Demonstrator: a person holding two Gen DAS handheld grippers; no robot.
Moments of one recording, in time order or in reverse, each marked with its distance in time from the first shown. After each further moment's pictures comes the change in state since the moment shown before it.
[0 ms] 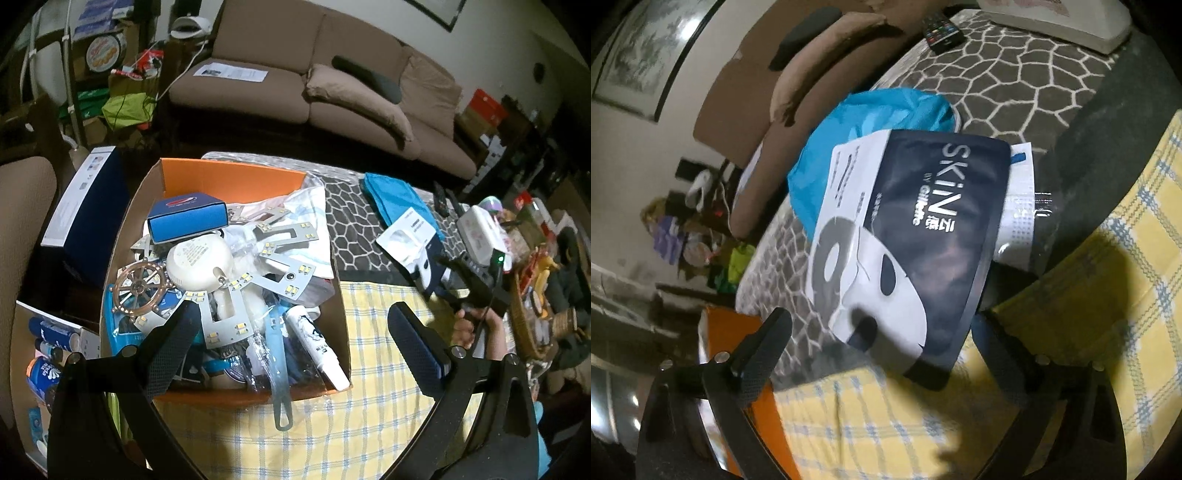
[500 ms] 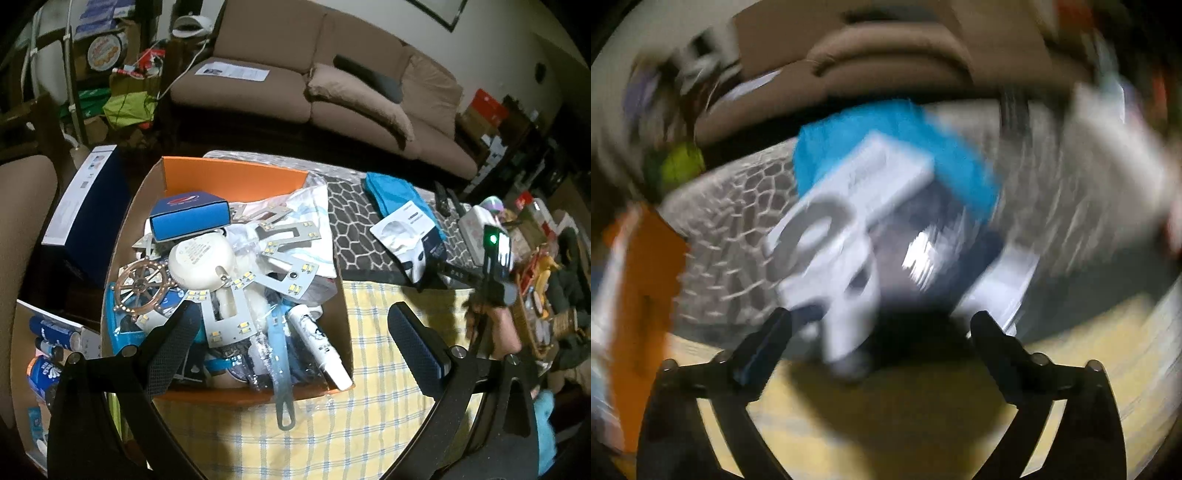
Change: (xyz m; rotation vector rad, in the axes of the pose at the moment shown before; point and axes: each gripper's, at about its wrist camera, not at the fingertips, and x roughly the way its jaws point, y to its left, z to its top) left arm 0.001 0.003 0.000 -0.009 0.004 -0.006; right arm 0.014 0.105 -0.002 -0.846 -0.053 -0.557
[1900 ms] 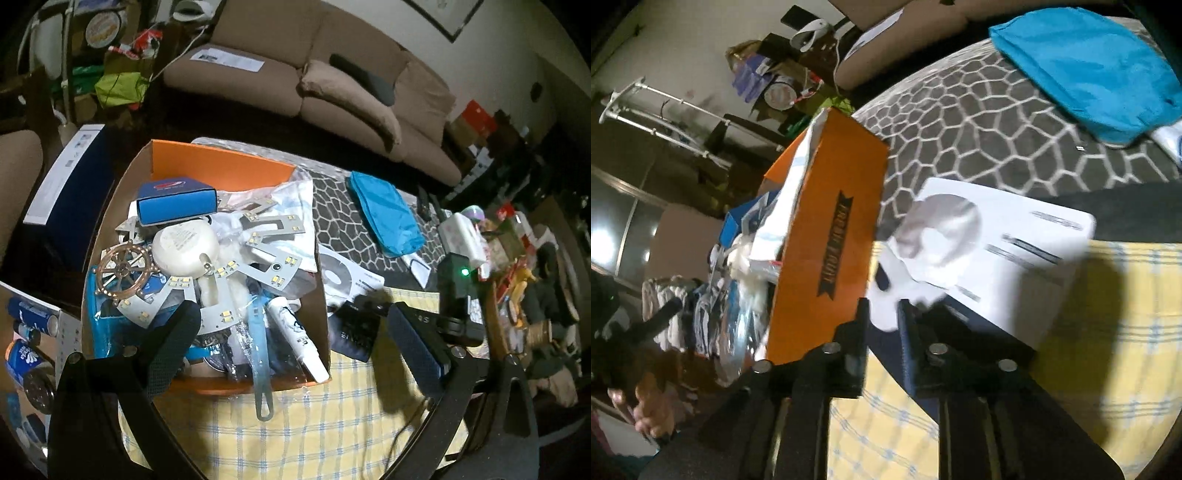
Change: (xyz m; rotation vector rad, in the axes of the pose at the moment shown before) left arm -0.005 0.009 -0.002 -0.076 0.031 -0.091; right arm -0.016 0.117 -0.061 0.241 0.244 0.838
